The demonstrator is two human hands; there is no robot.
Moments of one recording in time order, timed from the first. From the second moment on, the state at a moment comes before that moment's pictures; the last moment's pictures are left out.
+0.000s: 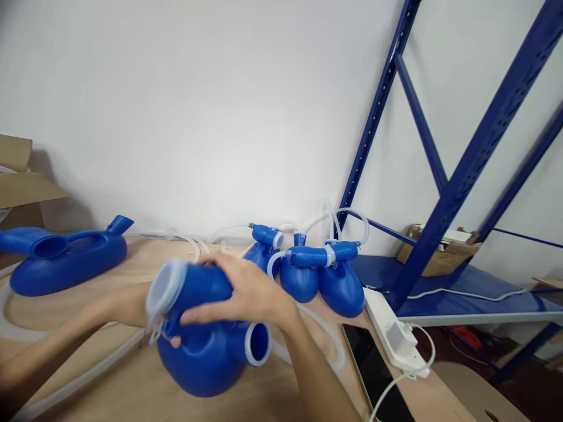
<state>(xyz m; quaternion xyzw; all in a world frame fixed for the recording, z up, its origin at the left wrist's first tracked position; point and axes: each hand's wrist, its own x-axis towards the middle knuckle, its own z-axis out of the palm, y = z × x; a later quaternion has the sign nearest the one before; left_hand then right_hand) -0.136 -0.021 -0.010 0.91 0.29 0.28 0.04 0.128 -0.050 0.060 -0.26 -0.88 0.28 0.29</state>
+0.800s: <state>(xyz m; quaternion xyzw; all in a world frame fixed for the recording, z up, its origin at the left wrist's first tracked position) -0.089 -0.062 0.038 0.52 0.47 0.61 0.37 0.123 -0.041 0.054 -0.40 -0.79 0.21 0.41</state>
